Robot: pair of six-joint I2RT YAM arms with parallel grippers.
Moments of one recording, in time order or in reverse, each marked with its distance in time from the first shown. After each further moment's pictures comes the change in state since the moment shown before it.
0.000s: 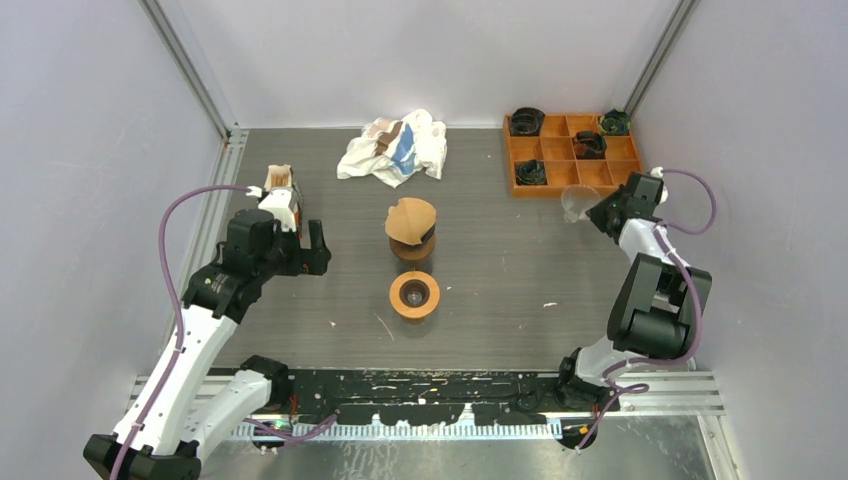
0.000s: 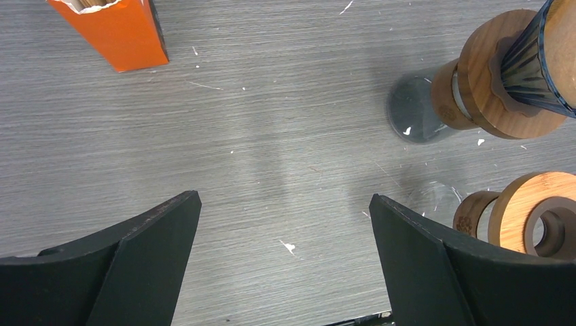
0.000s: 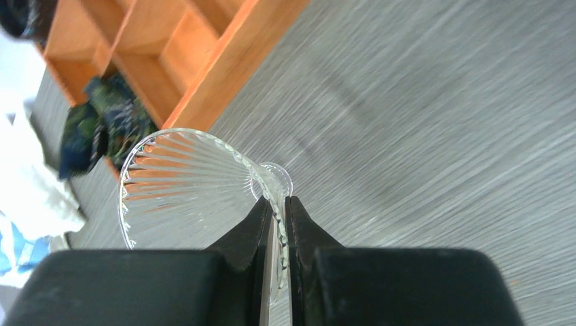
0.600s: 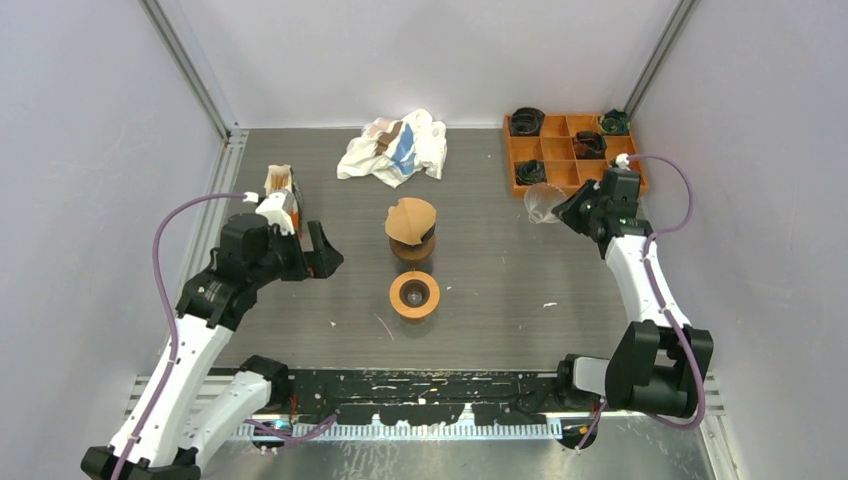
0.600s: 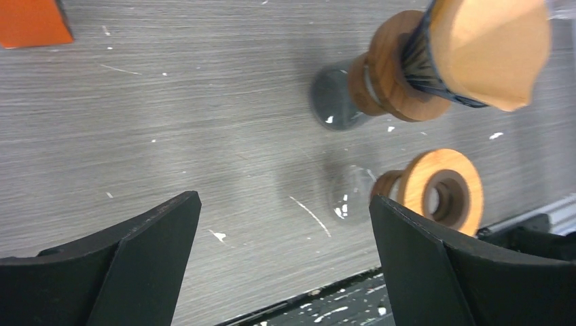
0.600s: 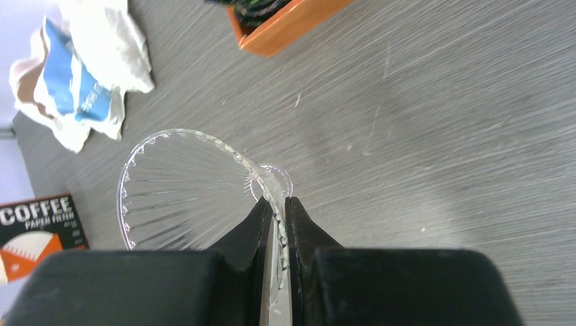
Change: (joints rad) left arm 0.000 -0.032 0.001 -0.010 0.151 -0.138; right arm 0.216 -0.302 -0.013 -0.223 -0.081 -0.050
